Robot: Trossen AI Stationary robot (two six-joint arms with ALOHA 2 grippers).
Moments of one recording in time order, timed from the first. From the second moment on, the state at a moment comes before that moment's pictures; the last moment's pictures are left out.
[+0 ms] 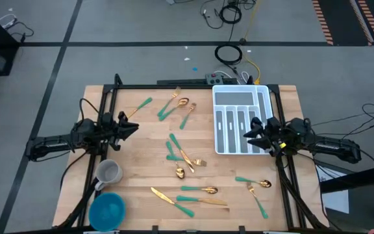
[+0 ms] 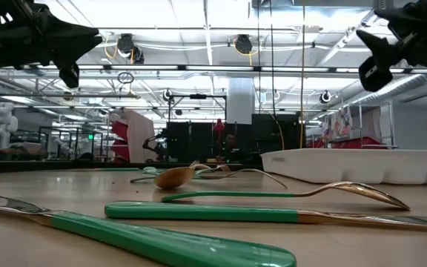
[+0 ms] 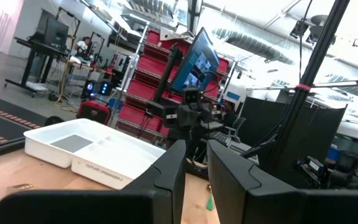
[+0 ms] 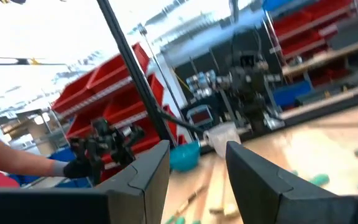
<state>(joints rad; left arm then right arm) 0.15 0.04 0.00 0.29 0.08 -0.38 -0.21 0.07 0.01 0.35 -0.41 0.56</state>
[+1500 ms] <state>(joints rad) 0.15 0.05 0.01 0.61 -0.32 -0.50 -0.21 0.07 0.06 0.63 0.13 0.60</state>
